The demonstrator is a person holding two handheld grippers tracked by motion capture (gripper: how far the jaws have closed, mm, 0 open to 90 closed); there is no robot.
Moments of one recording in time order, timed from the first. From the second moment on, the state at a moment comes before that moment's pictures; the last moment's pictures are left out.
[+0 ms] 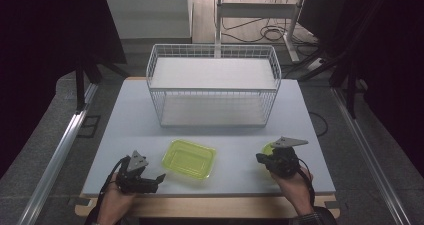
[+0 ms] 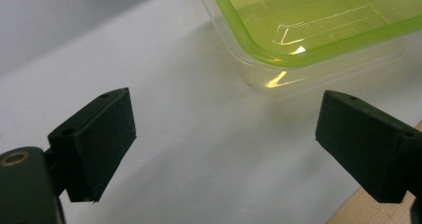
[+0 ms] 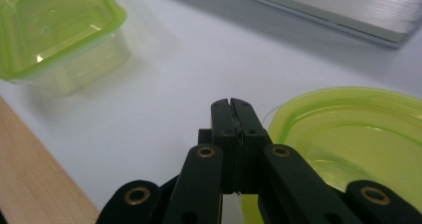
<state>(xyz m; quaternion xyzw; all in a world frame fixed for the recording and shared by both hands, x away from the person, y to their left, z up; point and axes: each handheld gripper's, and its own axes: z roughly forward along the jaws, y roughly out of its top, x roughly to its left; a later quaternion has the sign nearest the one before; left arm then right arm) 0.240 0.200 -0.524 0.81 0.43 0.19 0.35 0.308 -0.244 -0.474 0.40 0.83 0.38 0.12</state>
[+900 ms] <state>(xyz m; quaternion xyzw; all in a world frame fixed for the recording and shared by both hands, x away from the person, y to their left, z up) 0.238 0.205 -0.519 0.82 0.41 0.18 0.35 0.317 -0.280 -0.467 0.44 0.80 0.39 0.16</state>
